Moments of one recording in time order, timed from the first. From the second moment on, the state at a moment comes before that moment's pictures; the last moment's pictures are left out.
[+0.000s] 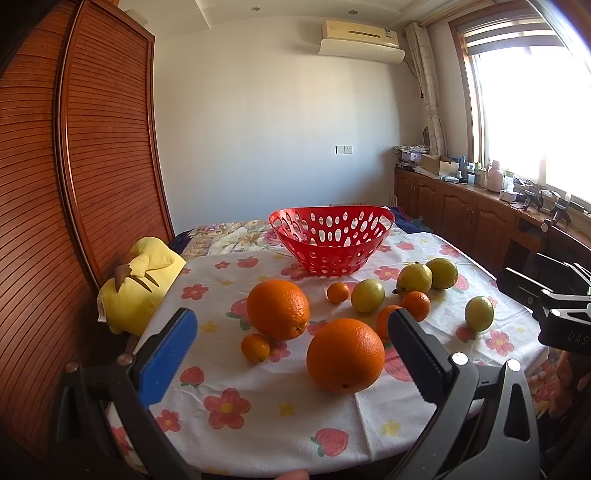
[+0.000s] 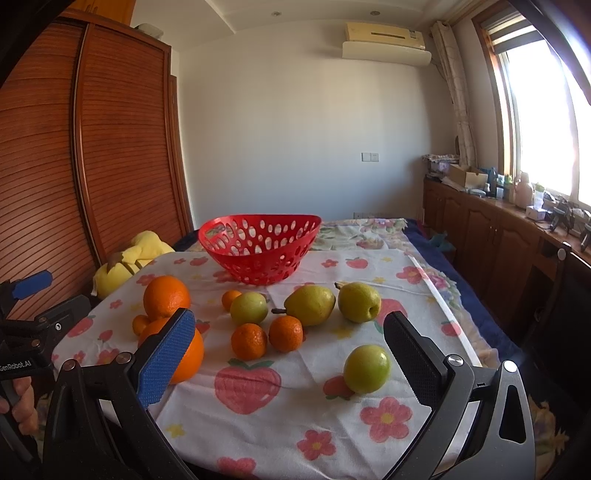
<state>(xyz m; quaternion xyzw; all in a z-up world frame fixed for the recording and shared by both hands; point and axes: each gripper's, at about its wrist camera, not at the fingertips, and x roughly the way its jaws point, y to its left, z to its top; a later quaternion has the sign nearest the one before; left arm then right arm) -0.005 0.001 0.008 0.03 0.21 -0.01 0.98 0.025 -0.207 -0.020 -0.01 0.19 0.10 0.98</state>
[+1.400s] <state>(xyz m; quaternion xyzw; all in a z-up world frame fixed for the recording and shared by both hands) -0.014 0.002 0.022 0.03 0.20 -0.01 0.98 0.025 -0.207 -0.020 -0.01 0.19 0.10 0.98</state>
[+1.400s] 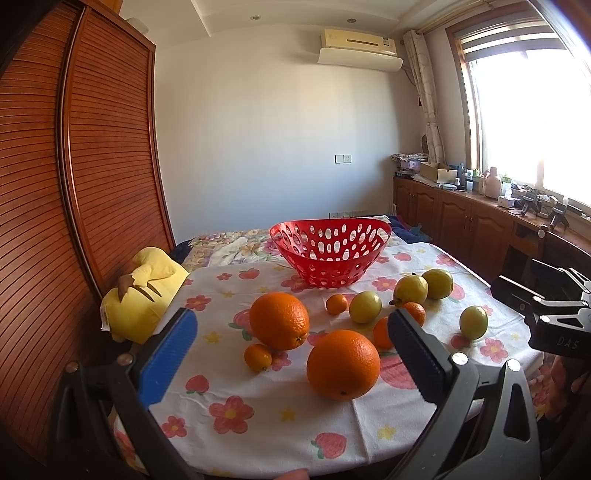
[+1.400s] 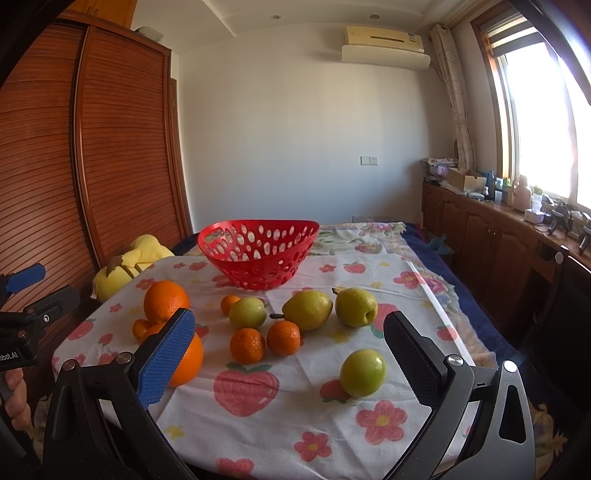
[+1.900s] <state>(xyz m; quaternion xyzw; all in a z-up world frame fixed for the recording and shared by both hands) -0.014 0.002 0.021 0.03 0.20 -0.01 0.98 0.024 -0.207 -0.020 -0.01 0.19 0.10 0.98</state>
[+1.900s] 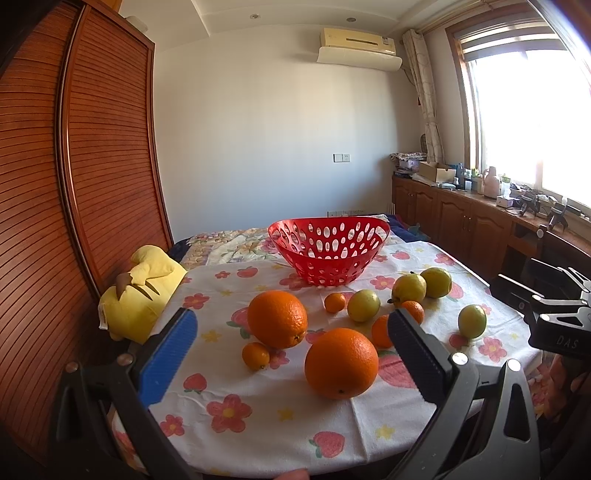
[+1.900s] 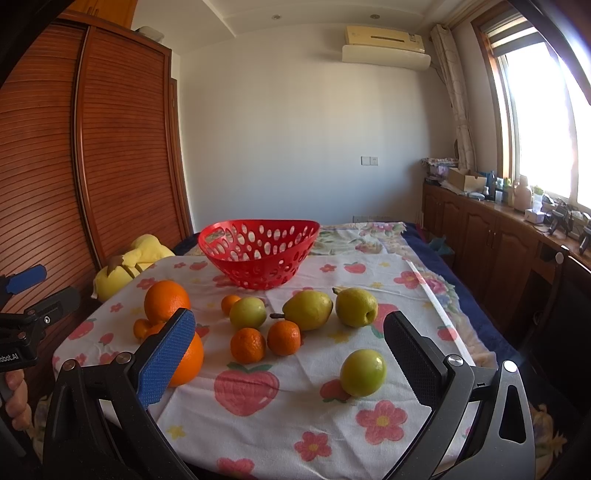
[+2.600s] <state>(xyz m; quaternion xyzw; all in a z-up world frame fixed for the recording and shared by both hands) 0.028 0.007 -0.040 0.01 0.27 -0.04 0.96 0.062 -0.236 -0.067 -0.01 0.26 0.09 0.96</state>
